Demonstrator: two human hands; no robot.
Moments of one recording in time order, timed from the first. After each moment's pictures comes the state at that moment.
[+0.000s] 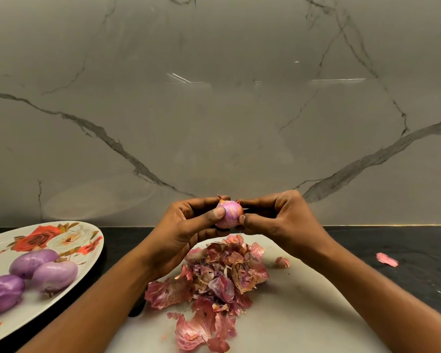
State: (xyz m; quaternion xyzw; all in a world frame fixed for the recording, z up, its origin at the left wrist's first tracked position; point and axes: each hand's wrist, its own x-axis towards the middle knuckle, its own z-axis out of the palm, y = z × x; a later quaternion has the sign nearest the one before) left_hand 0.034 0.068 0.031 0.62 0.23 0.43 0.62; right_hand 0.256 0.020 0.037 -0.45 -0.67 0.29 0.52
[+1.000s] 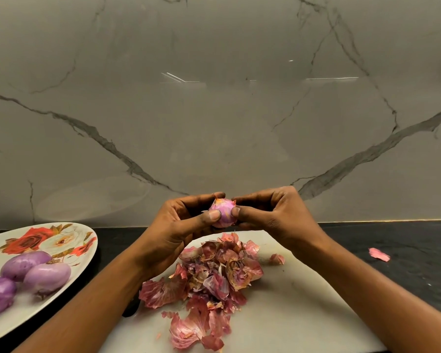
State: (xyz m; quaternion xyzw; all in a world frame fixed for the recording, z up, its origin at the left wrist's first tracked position) left_hand 0.033 0.069 0.029 0.62 0.23 0.43 0.61; right_hand 0.255 0.019 0.040 -0.43 -0.63 0.33 0.55
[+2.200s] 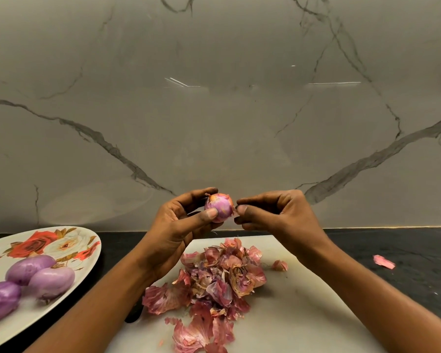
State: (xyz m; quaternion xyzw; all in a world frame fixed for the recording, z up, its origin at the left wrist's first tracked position) left_hand 0.032 0.077 0.028 0.58 0.21 0.49 0.61; right_hand 0.253 0.016 0.042 -0.43 -0.63 0.31 0.57
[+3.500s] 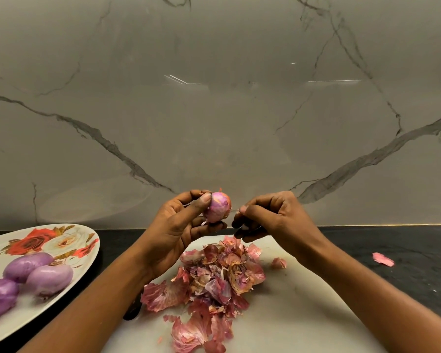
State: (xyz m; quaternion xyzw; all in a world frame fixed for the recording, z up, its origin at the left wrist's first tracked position) left_hand 0.036 0.073 0.032 0.55 0.23 0.47 0.65; right_hand 0.252 0.012 0.045 -0.47 -0.64 0.34 0.51
